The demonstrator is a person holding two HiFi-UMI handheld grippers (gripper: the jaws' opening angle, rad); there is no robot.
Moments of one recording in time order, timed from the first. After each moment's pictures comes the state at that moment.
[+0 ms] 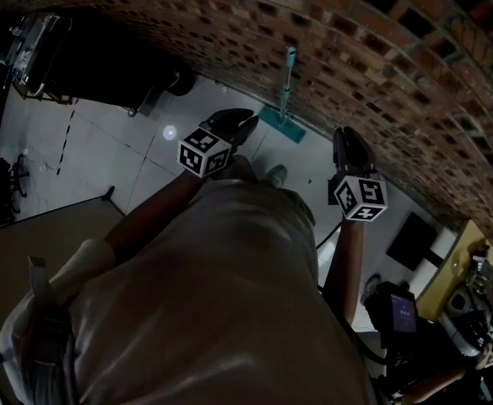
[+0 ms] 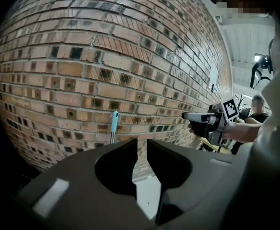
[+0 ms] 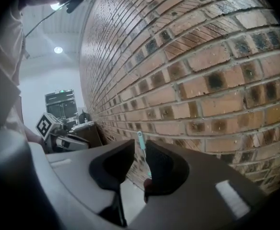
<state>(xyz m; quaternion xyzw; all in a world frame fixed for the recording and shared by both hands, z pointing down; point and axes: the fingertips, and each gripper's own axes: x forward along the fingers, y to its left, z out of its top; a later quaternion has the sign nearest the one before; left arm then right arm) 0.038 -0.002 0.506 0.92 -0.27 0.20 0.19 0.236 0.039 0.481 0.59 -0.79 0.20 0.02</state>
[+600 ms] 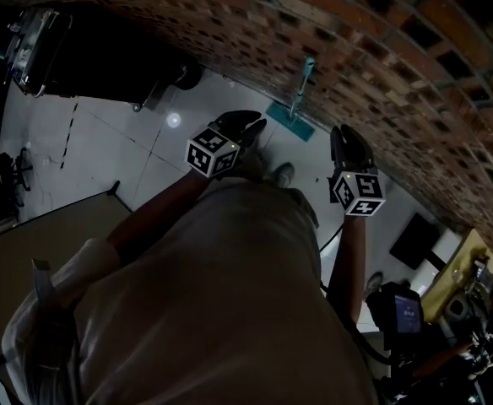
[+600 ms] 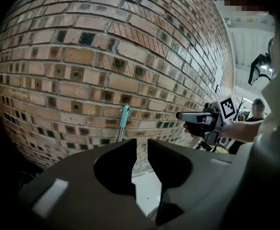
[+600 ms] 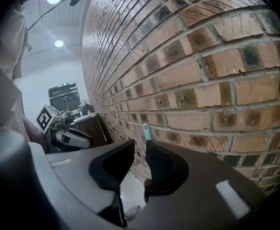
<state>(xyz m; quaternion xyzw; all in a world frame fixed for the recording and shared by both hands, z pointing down) 0.017 -0.044 0.530 0.92 -0.26 0.22 0.22 0.192 -0.019 0.511 0.56 -0.80 0.22 0.07</state>
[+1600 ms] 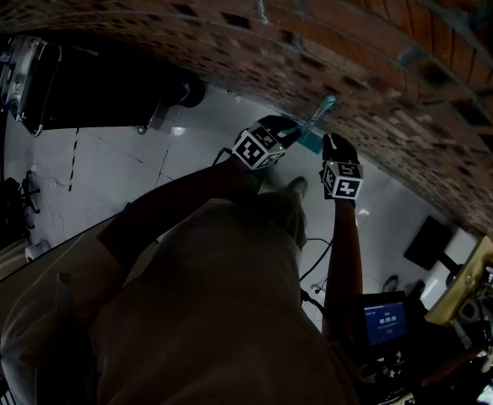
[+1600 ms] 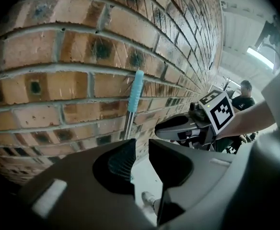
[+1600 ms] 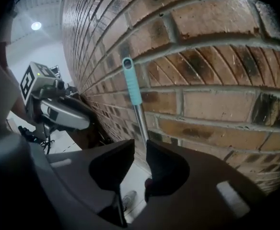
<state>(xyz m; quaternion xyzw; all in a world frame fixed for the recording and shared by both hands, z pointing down) 0.063 -0.127 0.648 0.92 -0.12 0.33 0.19 0.146 -0.106 0.694 0.58 -0.73 0.32 0.17</state>
